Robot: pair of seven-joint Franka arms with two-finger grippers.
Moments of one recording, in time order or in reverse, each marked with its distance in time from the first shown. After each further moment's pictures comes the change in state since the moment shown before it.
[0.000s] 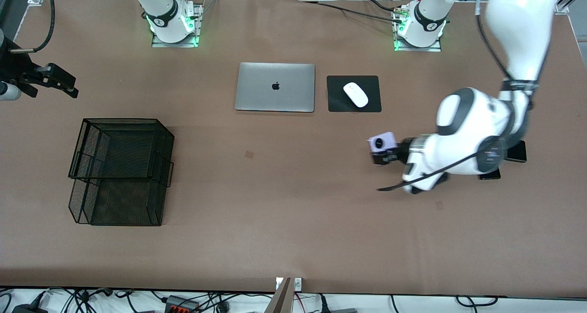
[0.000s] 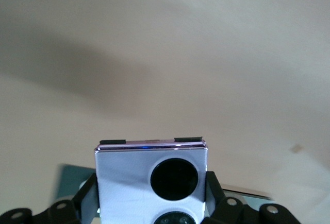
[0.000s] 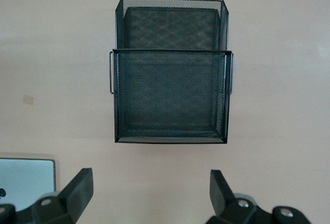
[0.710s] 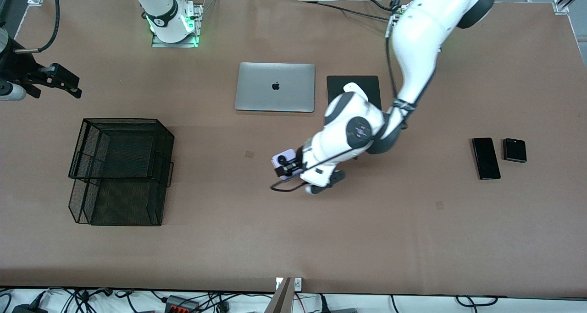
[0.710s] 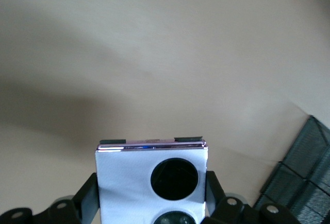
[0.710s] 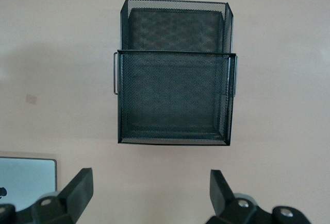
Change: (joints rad) left arm -0.422 0.304 0.084 0.241 -0.001 0.581 -0.222; right arm 0.011 0.001 0.003 0.001 0.000 0.007 0.000
